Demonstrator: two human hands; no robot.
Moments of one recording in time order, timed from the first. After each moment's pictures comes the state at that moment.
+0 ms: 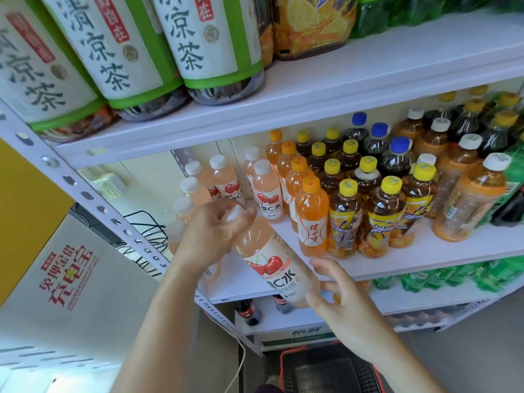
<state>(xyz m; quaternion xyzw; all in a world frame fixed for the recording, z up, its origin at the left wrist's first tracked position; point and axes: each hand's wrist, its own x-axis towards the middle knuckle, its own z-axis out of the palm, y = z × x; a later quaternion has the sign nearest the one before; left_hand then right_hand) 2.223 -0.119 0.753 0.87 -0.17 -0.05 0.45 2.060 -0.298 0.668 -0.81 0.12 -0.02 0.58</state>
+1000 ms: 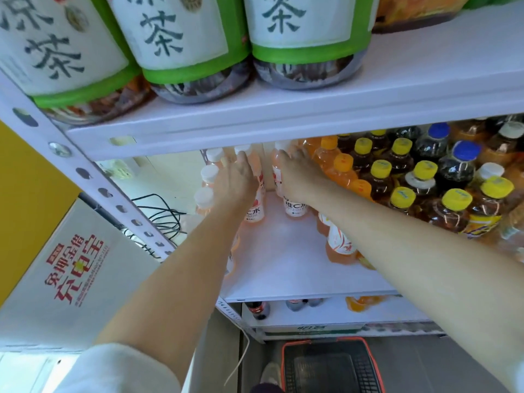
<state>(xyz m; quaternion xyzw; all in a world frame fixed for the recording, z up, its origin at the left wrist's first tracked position) 2.375 -0.146 0.703 0.98 -0.09 0.11 0.12 2.329 -0.282 0.723 -0.99 0.02 -0.03 0.12</state>
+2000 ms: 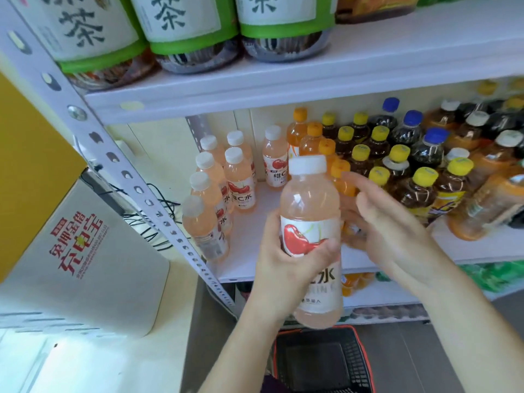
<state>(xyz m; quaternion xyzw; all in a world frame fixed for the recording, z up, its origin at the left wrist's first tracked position) 2.137 -0.150 0.717 0.64 -0.16 -0.11 0.74 2.111 -0.320 0.742 -0.59 0.02 -0.03 0.81</state>
